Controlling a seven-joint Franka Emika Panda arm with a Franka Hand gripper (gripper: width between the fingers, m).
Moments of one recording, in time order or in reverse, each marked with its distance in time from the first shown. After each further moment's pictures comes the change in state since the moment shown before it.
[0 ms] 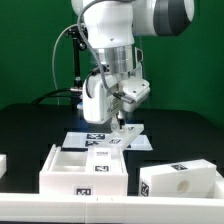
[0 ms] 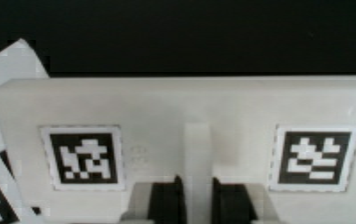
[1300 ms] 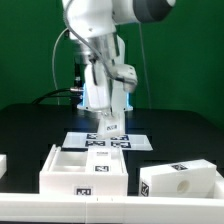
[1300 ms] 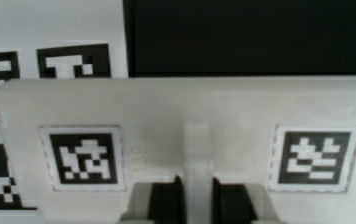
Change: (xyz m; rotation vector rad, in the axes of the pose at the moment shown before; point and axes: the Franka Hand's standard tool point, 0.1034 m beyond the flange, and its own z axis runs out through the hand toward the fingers) arm 0.032 0.009 -0.031 -0.013 -0.092 -0.263
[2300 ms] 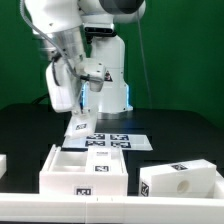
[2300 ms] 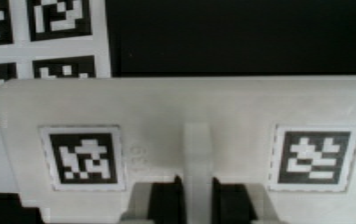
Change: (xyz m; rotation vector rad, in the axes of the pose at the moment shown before) arm 0.058 -0.035 -0.021 -0.079 0.021 -0.008
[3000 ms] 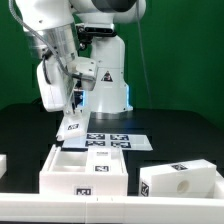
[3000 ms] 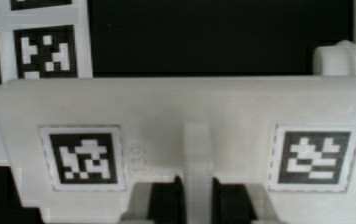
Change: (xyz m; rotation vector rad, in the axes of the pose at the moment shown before) arm -0.001 -0.008 0.003 -0.002 0.020 -0.025
